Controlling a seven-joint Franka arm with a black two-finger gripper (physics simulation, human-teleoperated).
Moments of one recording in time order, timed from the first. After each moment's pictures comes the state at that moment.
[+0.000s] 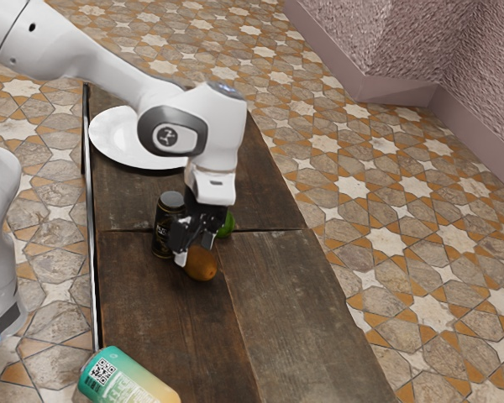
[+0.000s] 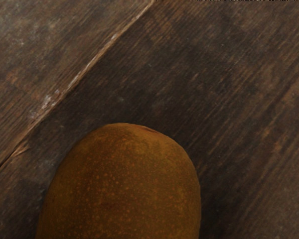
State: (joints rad) arm -0.22 -0.46 0.00 -2.50 -0.21 2.03 0.74
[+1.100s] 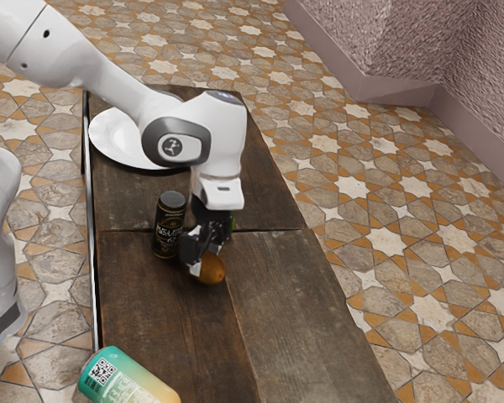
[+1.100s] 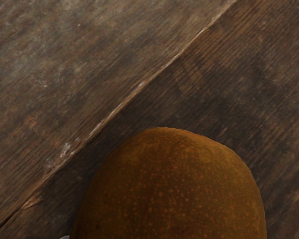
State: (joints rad) arm -0.22 -0.41 0.00 -2.51 -0.29 2.15 0.72
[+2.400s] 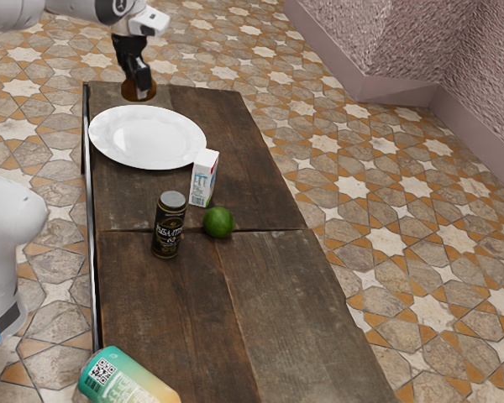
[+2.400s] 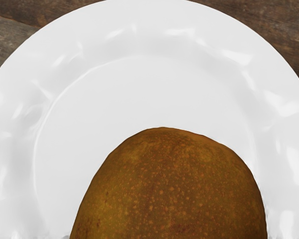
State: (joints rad) arm 1.00 -0.53 -0.12 -2.32 -0.18 1.98 0.62
